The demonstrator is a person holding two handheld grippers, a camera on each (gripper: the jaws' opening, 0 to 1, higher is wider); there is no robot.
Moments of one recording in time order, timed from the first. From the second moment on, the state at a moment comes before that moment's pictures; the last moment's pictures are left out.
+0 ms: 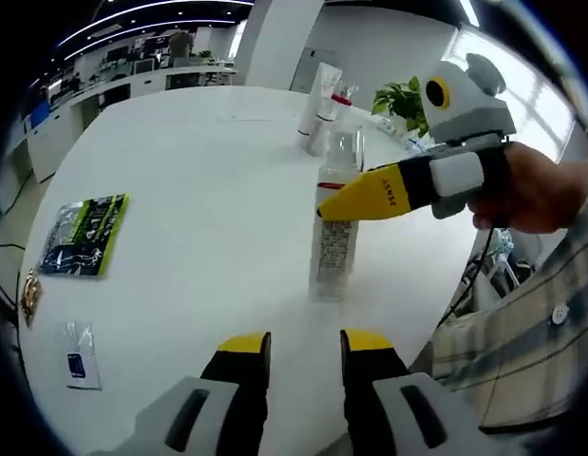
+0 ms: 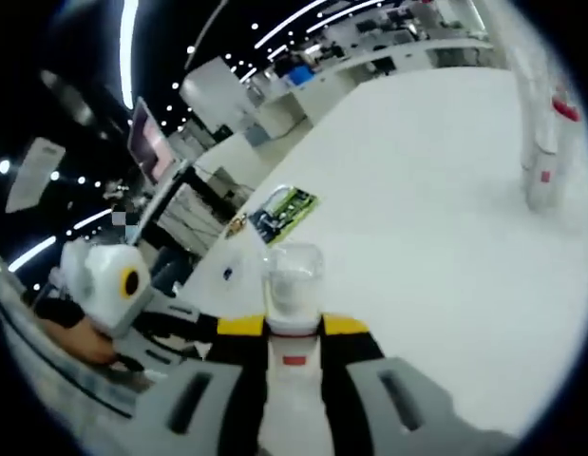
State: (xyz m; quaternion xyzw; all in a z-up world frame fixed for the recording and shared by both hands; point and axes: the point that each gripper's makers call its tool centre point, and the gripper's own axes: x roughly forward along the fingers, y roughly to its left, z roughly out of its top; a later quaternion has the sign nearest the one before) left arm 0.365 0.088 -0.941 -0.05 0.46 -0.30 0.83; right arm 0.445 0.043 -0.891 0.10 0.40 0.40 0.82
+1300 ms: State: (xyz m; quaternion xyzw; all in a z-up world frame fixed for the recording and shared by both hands) left arm 0.356 0.081 -0.929 -0.06 0.48 -0.25 0.84; right arm 0.552 -0.131 -0.886 0.01 0.25 0.23 0.94
